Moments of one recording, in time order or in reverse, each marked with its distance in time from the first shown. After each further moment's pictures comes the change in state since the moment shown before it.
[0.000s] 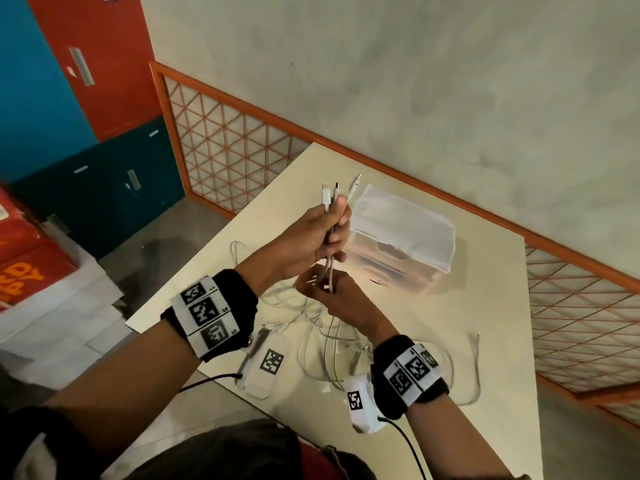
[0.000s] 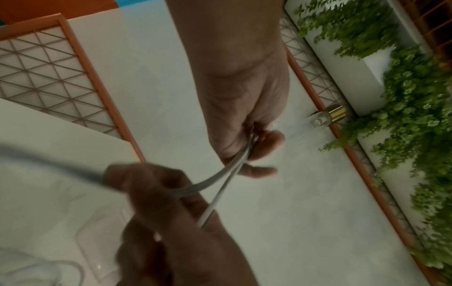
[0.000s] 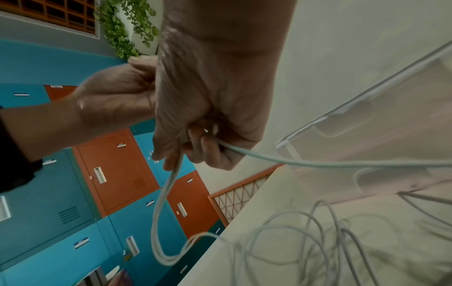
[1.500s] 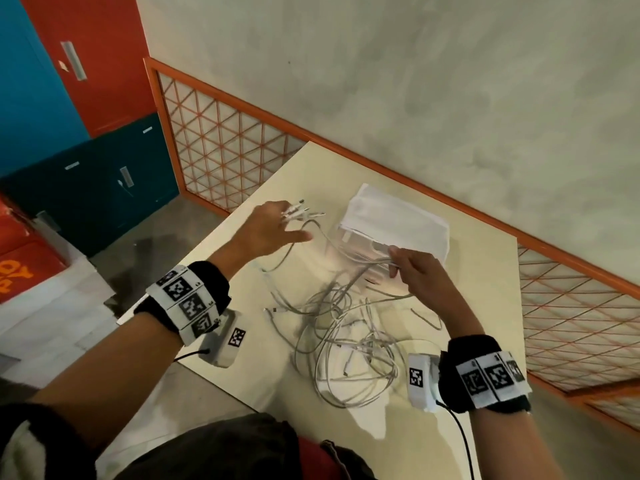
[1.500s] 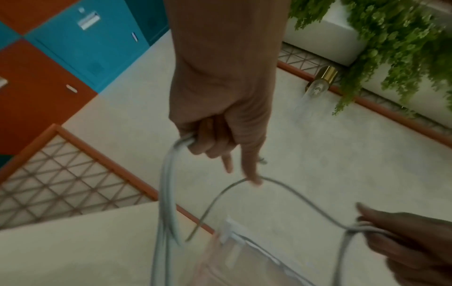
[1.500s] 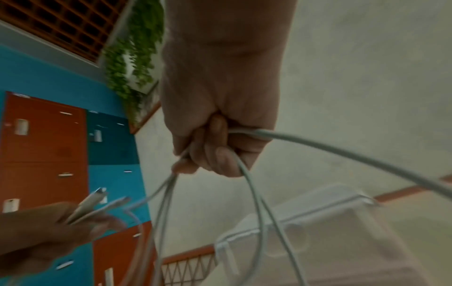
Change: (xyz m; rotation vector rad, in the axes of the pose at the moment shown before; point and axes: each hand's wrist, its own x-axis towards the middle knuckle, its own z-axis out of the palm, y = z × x) left_hand 0.009 -0.017 -0.065 1.060 0.371 -0.056; right_hand -0.043 -0.008 -0.106 -0.279 0.339 -0.001
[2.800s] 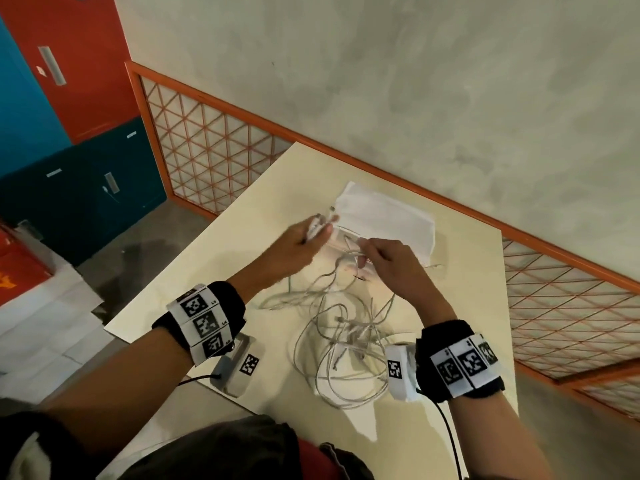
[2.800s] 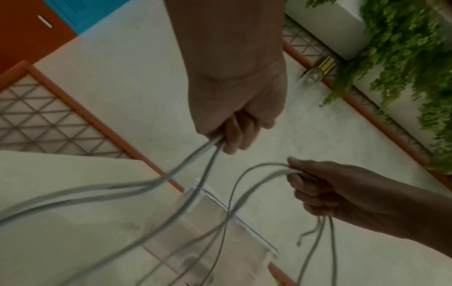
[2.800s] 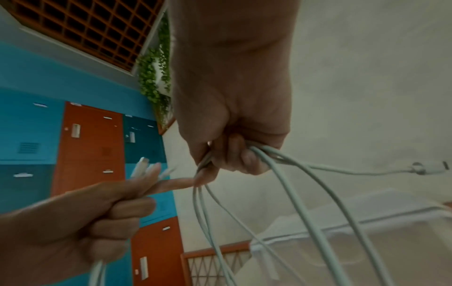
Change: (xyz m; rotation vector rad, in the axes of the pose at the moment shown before) left_hand -0.032 0.045 0.037 -0.537 -0.179 0.040; right_hand 0.004 -0.024 0.012 -0.144 -0.010 -0.100
